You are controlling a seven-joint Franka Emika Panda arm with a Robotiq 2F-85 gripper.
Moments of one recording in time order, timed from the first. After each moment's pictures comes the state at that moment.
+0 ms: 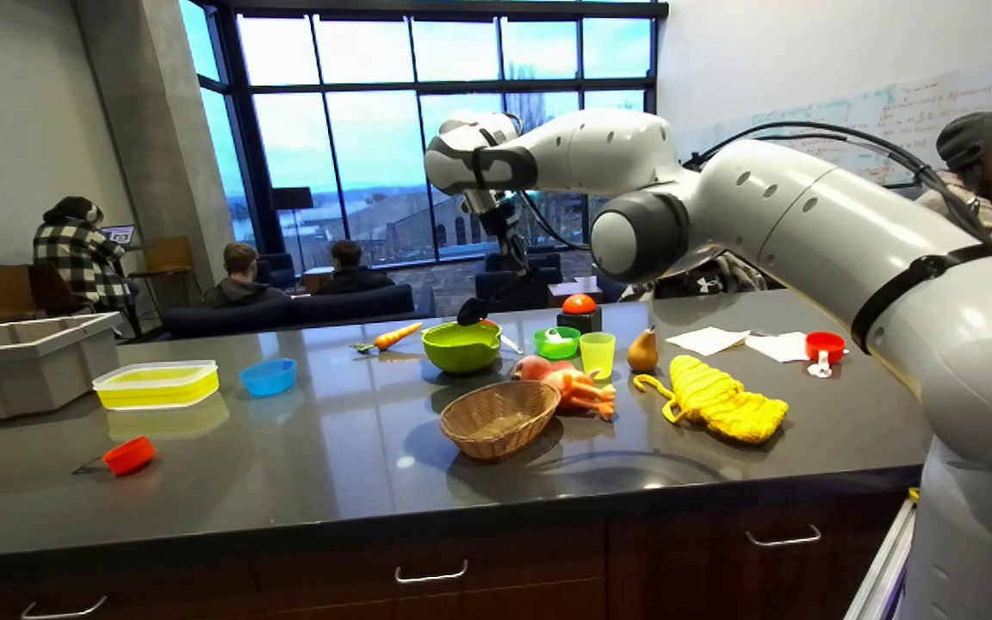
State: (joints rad) arm -0.07 1.03 -0.08 -0.37 -0.28 1.28 -0.77
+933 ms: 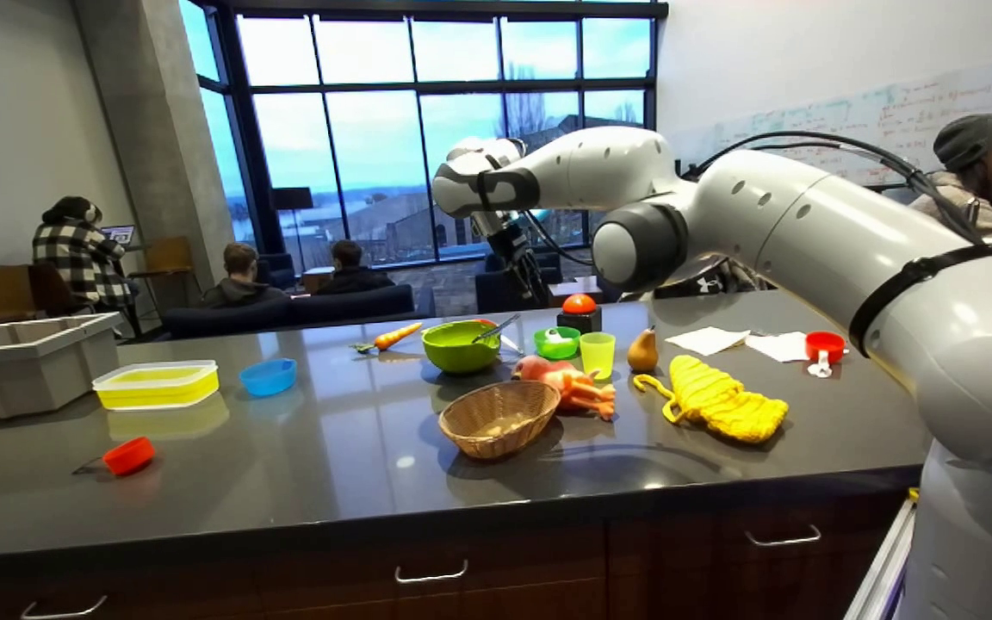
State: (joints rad) arm -0.09 1.07 -0.08 -0.41 -0.28 1.28 -0.68
